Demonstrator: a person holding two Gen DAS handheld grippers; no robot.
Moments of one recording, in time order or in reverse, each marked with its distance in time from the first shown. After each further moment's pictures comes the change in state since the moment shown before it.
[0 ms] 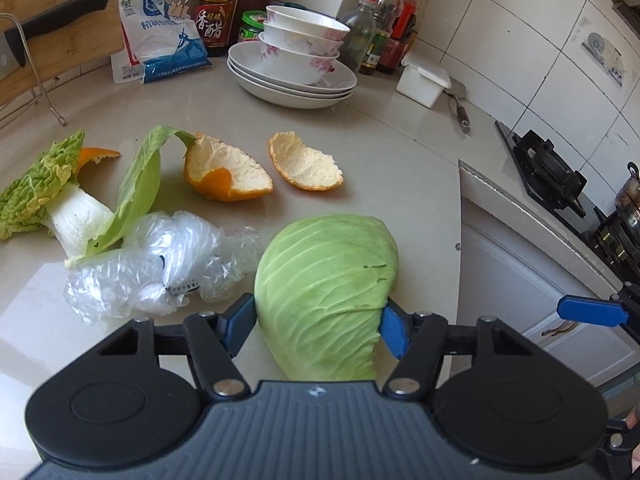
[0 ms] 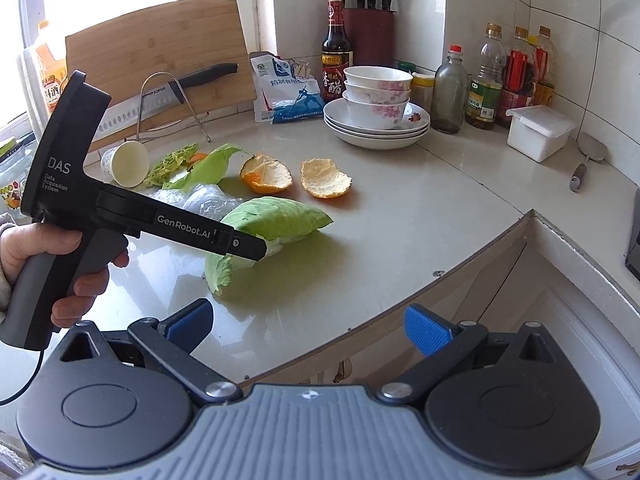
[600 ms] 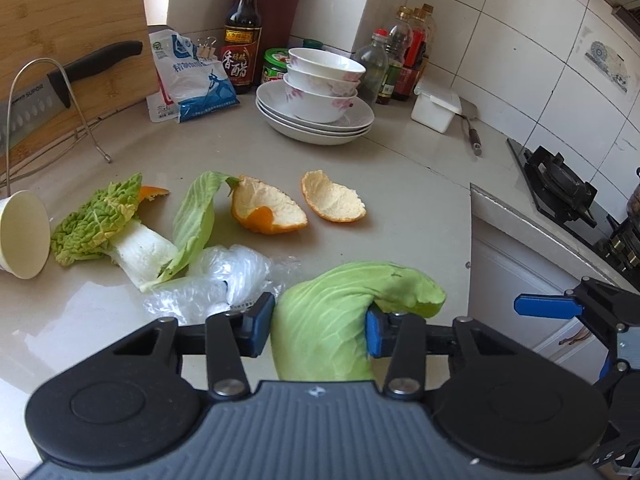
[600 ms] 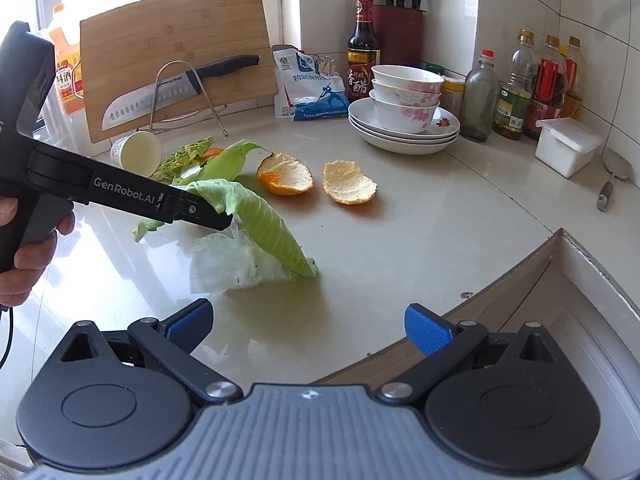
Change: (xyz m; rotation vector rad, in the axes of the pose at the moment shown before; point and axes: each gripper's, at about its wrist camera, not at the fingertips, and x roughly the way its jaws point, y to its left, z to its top) left arm -0.042 0.006 0.005 0.013 -0.073 0.082; right arm 0.031 0.007 0.011 -0.064 0.006 0.051
